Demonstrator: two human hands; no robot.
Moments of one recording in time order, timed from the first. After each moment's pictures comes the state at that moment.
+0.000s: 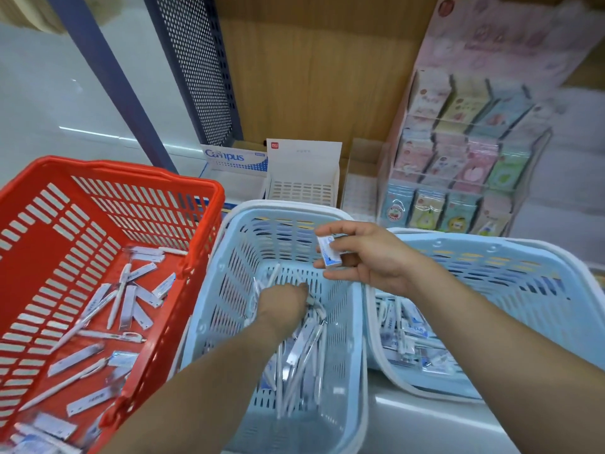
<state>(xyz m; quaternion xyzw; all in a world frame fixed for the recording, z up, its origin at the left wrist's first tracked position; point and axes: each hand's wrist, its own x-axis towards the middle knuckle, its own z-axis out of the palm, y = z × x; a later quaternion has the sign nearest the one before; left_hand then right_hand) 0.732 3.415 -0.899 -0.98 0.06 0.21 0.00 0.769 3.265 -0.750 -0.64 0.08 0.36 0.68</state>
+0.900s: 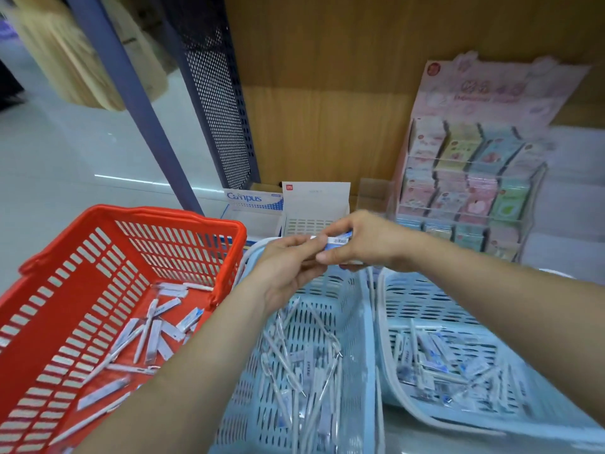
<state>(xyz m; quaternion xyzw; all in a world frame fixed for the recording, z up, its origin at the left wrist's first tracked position) 0.757 3.435 -0.729 -0.57 -0.19 0.14 -0.79 0.802 3.283 -0.696 -0.82 -0.14 0.30 0.47</state>
